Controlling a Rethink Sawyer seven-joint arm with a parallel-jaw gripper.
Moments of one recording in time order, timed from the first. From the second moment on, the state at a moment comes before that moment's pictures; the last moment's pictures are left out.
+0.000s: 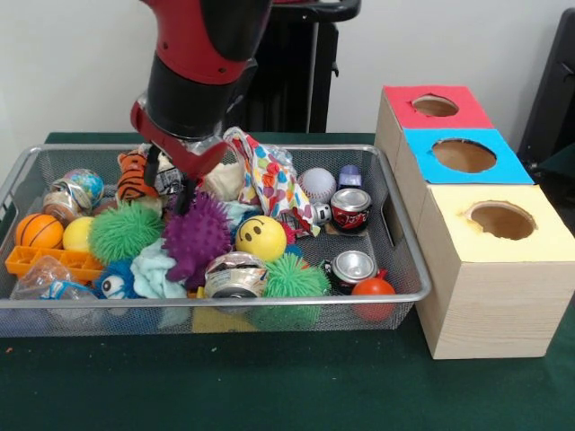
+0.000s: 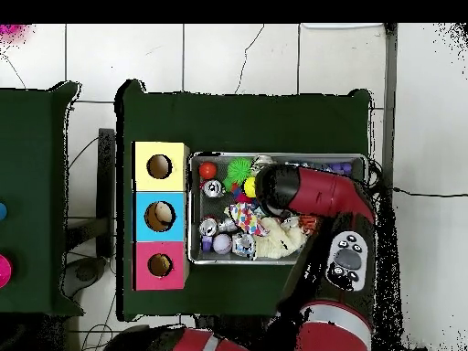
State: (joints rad) arm -0.19 -0.42 -0.31 1.36 -0.10 0.73 2.19
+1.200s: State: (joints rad) arm -0.44 -0.53 -0.21 1.58 -0.31 0.54 2.19
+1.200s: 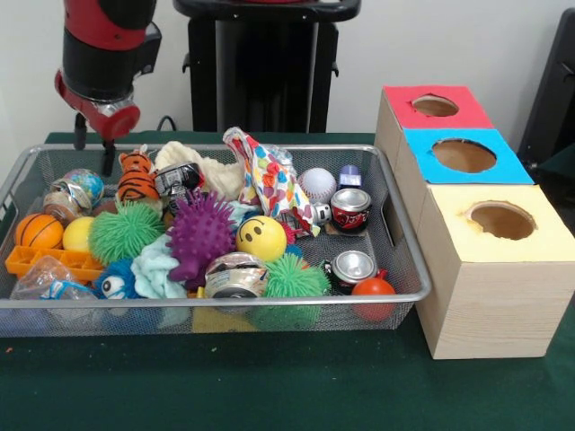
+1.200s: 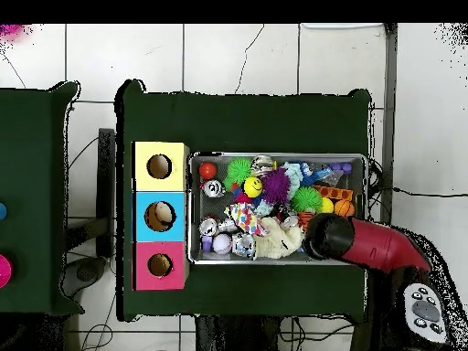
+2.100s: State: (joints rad) arm -0.43 -0.53 -0.12 1.59 -0.33 0.47 2.19
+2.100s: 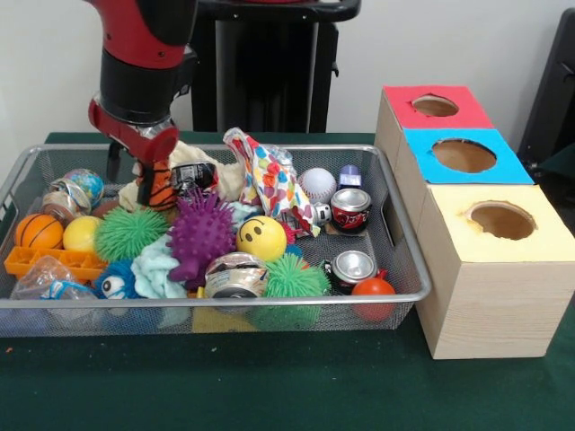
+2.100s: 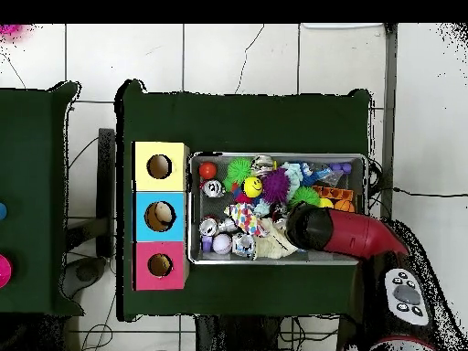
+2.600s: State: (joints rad) arm -0.37 -0.53 -0.12 1.59 -0.31 0.46 2.19
